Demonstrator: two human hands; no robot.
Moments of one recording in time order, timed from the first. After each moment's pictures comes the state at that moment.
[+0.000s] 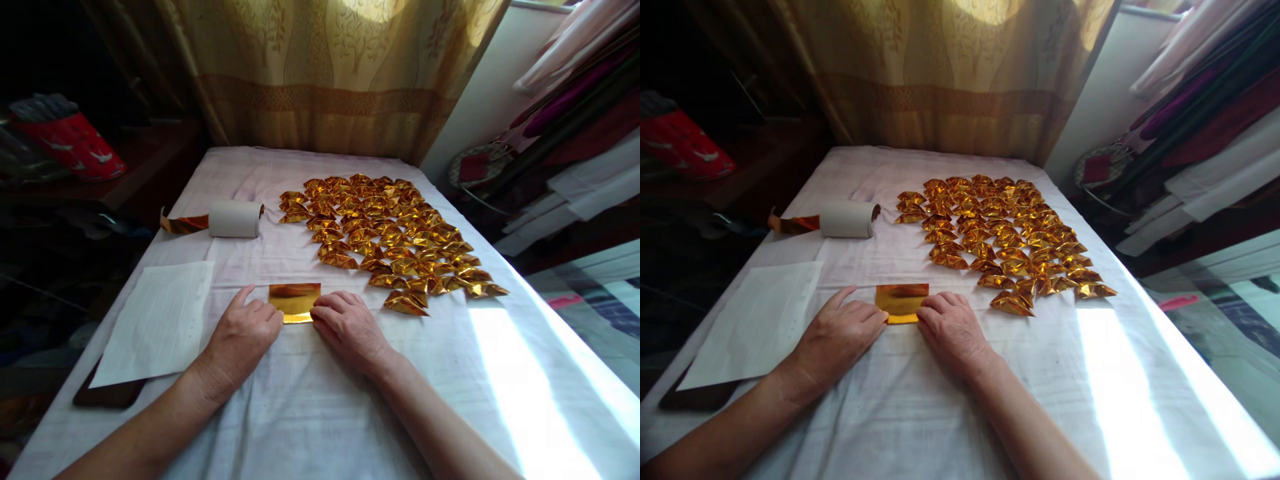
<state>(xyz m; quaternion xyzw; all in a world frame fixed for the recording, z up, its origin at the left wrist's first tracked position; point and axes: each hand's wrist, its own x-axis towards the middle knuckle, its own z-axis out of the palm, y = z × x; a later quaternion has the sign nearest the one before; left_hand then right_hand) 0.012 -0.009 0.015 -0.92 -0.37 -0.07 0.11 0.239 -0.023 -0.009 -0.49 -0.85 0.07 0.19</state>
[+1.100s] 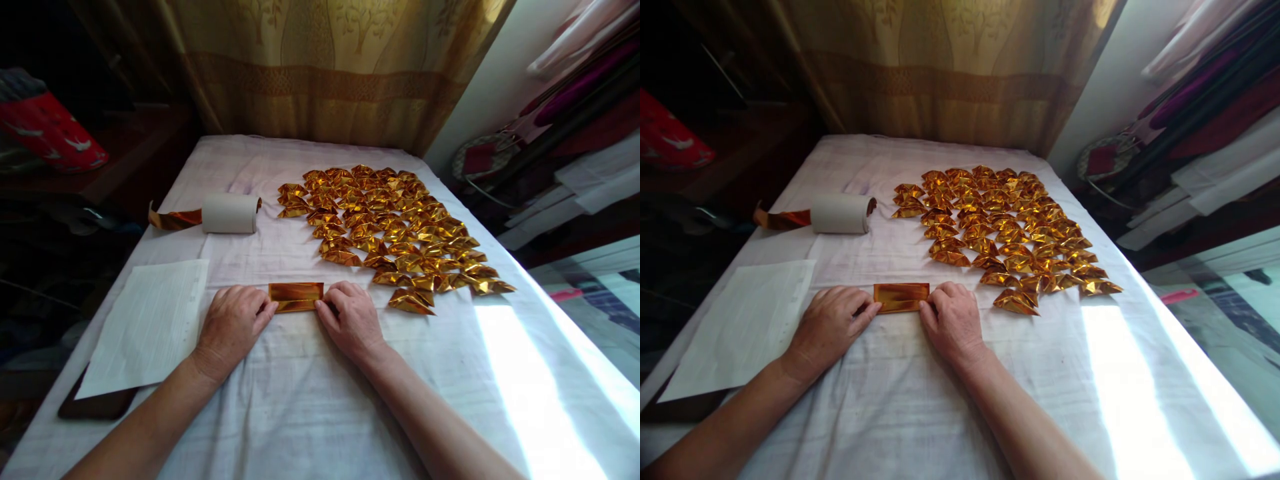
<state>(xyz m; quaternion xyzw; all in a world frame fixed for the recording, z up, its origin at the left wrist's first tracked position) 0.002 0.014 -0.003 -0.85 -0.51 -0.13 -0.01 0.229 -0.011 -0.021 -0.61 -0.75 0.08 0.24</state>
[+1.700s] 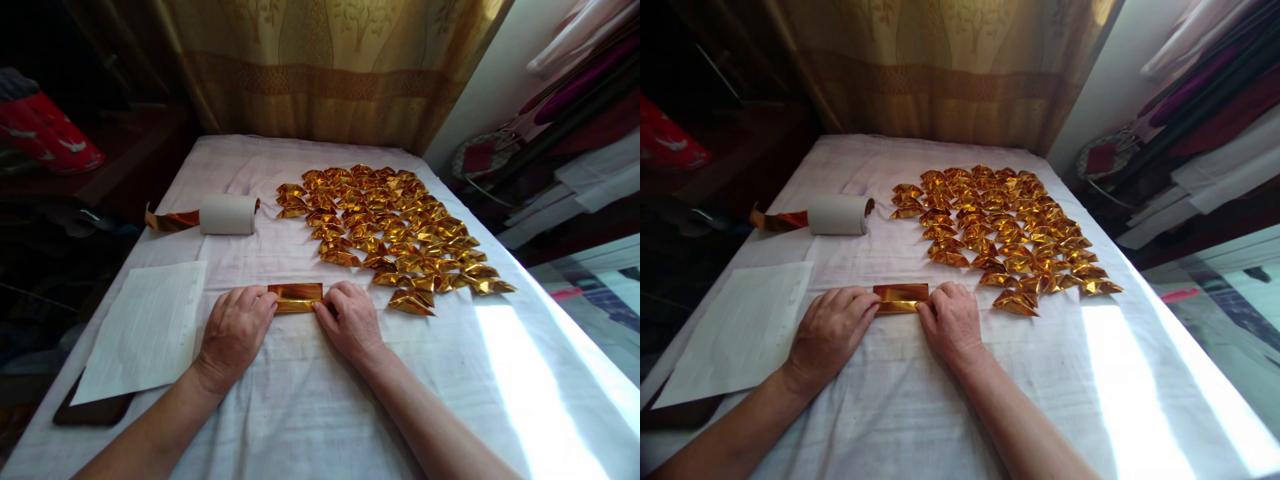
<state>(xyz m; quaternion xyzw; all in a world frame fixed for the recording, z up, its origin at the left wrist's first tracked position) 0.009 0.001 -0.005 -0.86 -0.46 -0.20 0.09 0.228 -0.011 -0.024 -0.62 -0.74 0.06 0.24</state>
